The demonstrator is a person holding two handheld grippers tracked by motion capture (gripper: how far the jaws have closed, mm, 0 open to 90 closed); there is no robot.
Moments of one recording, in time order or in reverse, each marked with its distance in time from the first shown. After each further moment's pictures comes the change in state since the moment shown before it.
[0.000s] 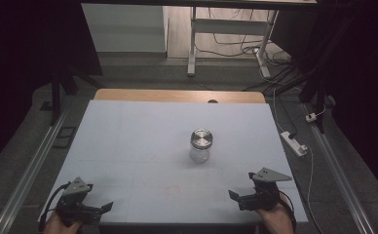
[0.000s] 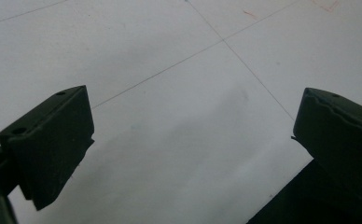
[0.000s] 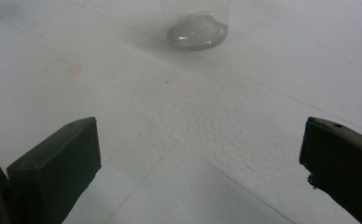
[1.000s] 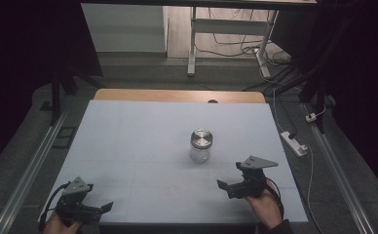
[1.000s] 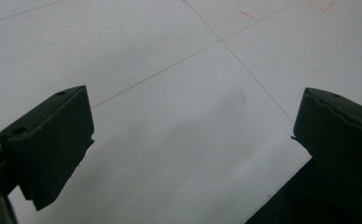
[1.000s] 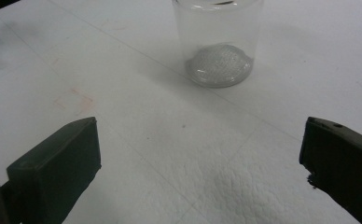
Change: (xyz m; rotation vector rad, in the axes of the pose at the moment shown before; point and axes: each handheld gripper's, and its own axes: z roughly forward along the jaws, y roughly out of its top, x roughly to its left) left arm 0.001 0.000 0.000 0.000 -0.014 -0.001; right arm 0.000 0.029 0.034 -0.023 0.082 -0.013
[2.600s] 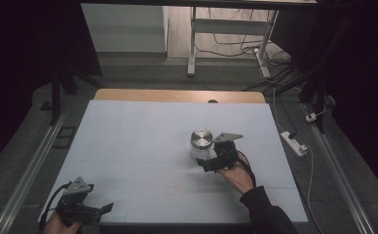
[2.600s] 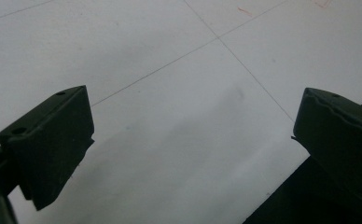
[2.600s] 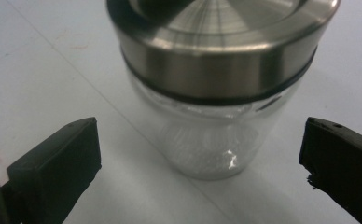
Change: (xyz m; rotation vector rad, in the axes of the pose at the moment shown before) left arm -0.001 0.000 0.001 0.009 -0.007 0.012; right arm -0.014 0.054 0.093 0.091 -0.019 -0.056
